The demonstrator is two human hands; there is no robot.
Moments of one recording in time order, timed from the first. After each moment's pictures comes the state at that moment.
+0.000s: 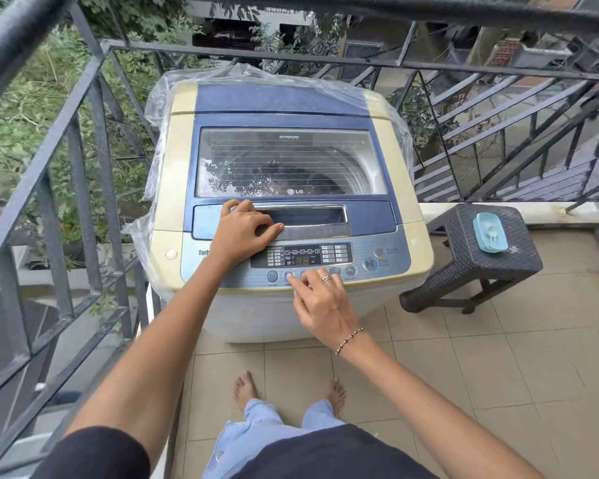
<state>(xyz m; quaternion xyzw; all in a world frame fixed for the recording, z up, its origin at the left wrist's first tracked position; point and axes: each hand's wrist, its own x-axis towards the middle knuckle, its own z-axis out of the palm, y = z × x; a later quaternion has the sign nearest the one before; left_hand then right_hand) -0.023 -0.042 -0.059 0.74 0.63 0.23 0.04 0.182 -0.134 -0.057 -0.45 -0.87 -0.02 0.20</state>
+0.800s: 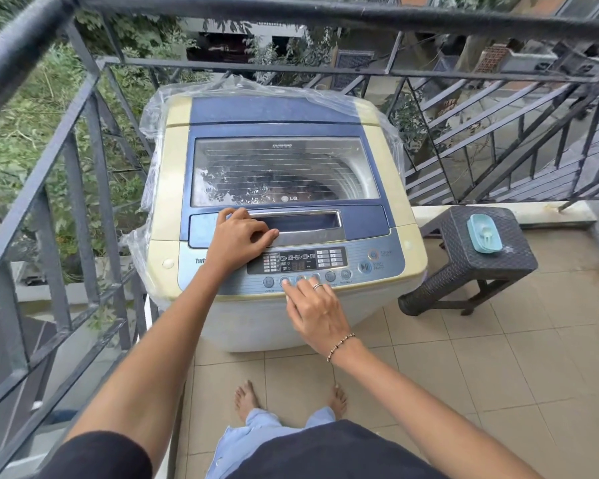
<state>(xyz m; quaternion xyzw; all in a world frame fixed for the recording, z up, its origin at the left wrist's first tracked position) -0.021 -0.044 -0.055 0.74 0.63 0.22 0.04 0.176 -0.141 -0.057 -0.47 -0.86 0.01 0.16</state>
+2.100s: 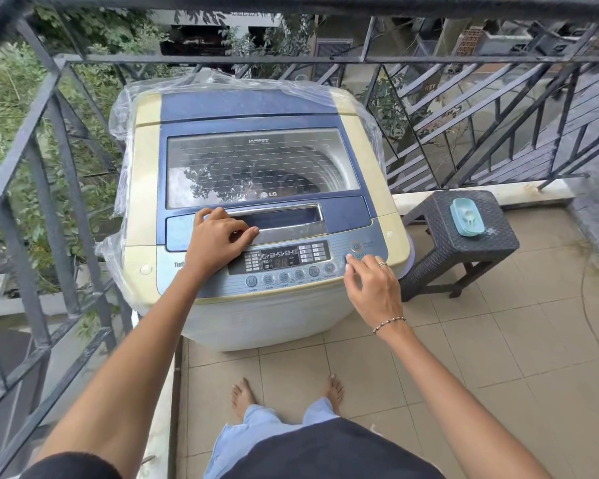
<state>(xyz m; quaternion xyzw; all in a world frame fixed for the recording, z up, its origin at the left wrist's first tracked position) -0.023 -0.041 -0.061 0.75 0.62 0.21 0.03 0.275 -0.110 -0.056 -0.63 -0.74 0.00 0.23</state>
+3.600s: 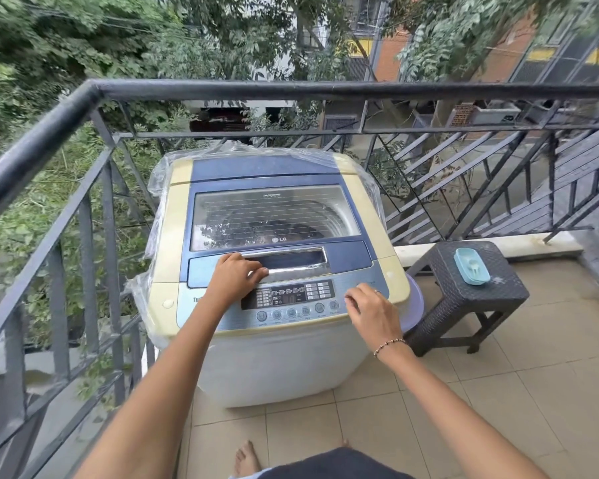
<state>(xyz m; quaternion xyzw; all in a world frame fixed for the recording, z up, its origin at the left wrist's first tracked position) -0.016 -0.044 -0.042 0.75 0.66 0.09 0.07 0.270 -0.105 -0.031 -0.61 -0.77 0.04 0.18</state>
